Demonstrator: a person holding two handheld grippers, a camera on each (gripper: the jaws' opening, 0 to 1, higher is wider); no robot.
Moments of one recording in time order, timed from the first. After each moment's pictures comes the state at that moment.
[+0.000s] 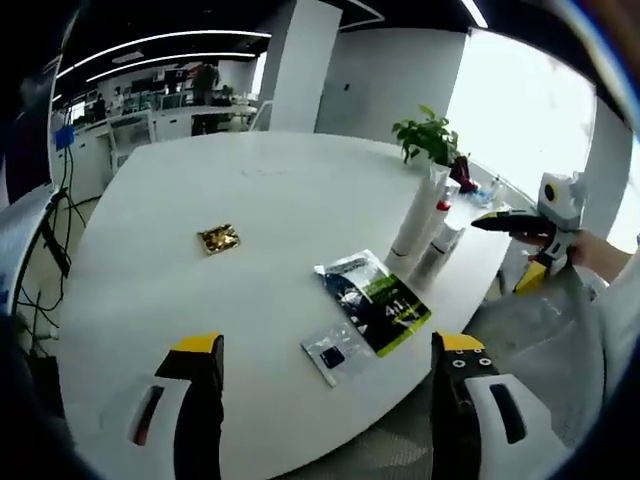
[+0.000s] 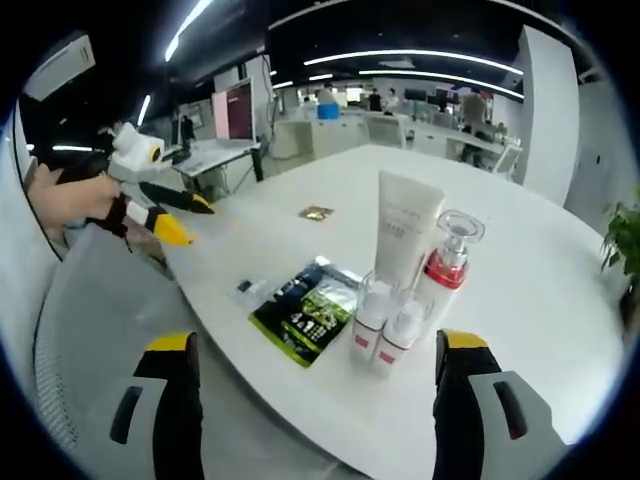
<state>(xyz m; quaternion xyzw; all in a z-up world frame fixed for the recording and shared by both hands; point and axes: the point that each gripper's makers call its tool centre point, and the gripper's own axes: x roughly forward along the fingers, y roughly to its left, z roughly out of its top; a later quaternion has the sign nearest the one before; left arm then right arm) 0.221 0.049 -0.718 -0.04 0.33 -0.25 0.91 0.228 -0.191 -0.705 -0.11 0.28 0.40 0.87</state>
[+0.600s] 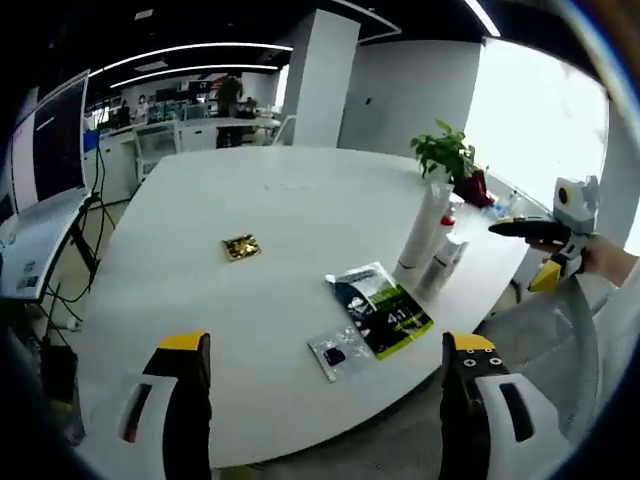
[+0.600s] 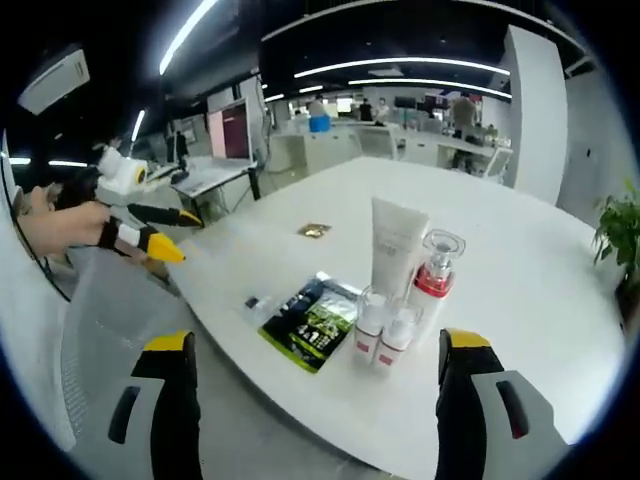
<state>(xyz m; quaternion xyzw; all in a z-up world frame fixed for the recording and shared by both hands) 0.209 0.052 -0.696 -0.02 0.31 -0.19 0.93 0.217 -0.196 -0.679 -0.09 0.27 0.38 0.88</state>
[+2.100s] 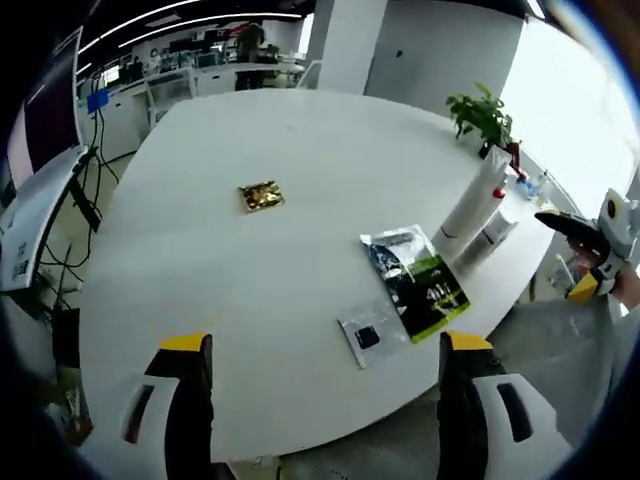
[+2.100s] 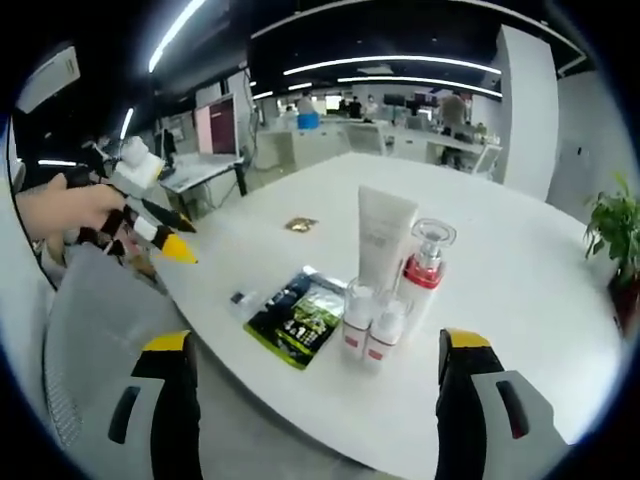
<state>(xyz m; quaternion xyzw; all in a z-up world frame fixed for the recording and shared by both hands) 0.240 0.071 -0.743 -0.03 0.44 -0.14 0.89 0.222 -0.201 -0.690 -0.10 0.27 0.36 0.89</state>
